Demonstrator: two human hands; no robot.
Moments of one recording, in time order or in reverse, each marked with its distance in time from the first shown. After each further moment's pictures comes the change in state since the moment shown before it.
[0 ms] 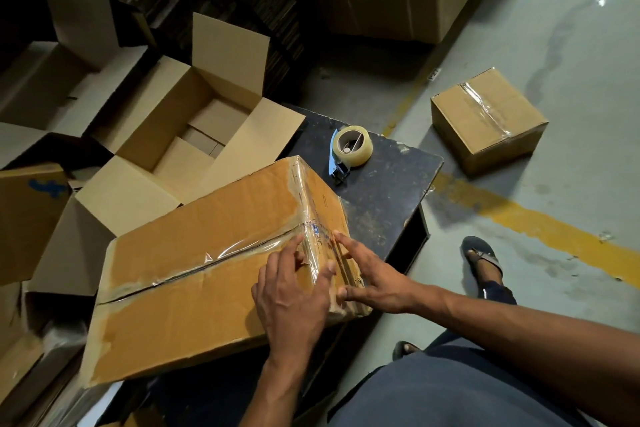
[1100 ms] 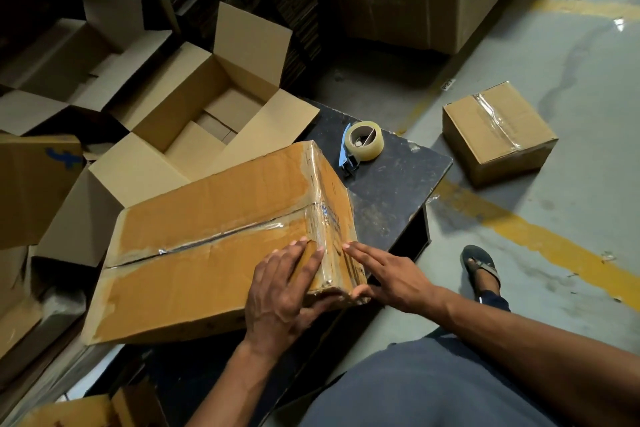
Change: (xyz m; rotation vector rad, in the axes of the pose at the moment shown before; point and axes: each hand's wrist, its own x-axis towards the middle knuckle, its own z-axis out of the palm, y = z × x) left_hand -0.018 -0.074 -0.001 0.285 0.052 0.707; right_hand -0.024 0.030 0.010 -0.572 0.116 -0.255
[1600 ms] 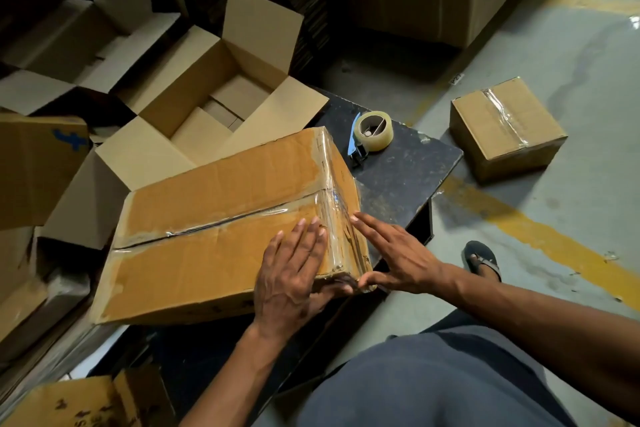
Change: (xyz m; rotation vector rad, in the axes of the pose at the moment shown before) left_hand -0.007 0.000 0.005 0.064 -0.039 -0.006; right_hand 0.012 0.003 -0.011 -0.043 -0.003 -0.058
